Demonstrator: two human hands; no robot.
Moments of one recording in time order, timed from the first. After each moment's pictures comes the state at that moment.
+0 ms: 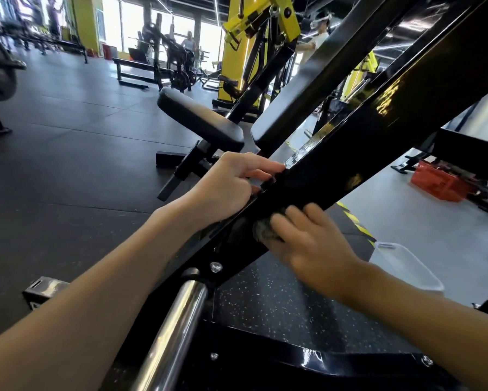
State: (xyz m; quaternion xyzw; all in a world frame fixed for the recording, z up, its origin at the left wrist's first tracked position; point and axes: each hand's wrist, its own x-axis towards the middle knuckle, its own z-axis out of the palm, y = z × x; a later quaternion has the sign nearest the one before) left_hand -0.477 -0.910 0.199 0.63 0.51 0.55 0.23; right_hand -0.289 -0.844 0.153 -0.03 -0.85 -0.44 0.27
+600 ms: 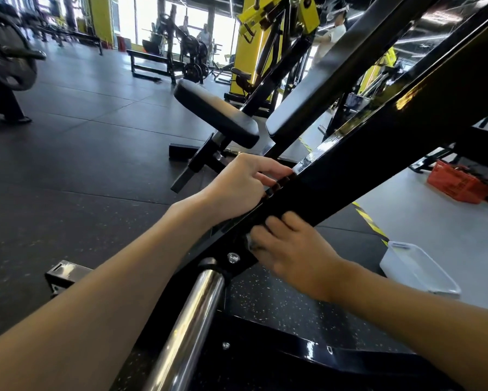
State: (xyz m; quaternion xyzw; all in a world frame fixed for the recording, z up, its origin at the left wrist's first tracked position) left_hand -0.485 -0.919 0.189 0.60 0.56 0.51 0.25; right_hand -0.321 -0.852 0.125 0.02 -0.89 -0.42 0.17
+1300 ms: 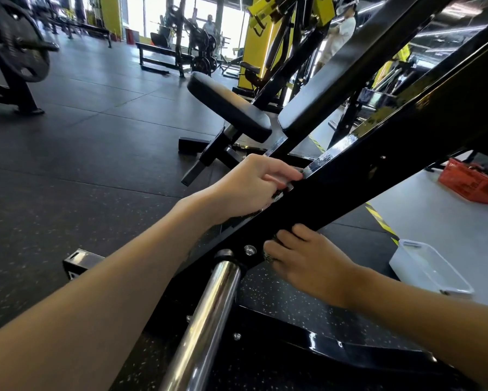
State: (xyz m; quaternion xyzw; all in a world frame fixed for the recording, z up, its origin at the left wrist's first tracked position) left_hand -0.503 -0.930 0.174 0.62 0.55 0.49 0.26; right_hand -0.320 -0.858 0.108 0.04 -0.91 -0.41 0.06
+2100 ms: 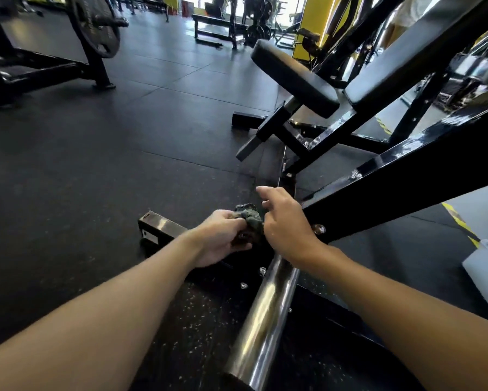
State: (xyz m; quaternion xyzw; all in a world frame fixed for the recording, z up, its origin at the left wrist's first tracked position) left_hand -0.569 -1.008 0.038 0.23 0.57 0.61 0.50; right_hand -0.460 -0.924 0.071 -0.26 -0.90 0.27 0.22
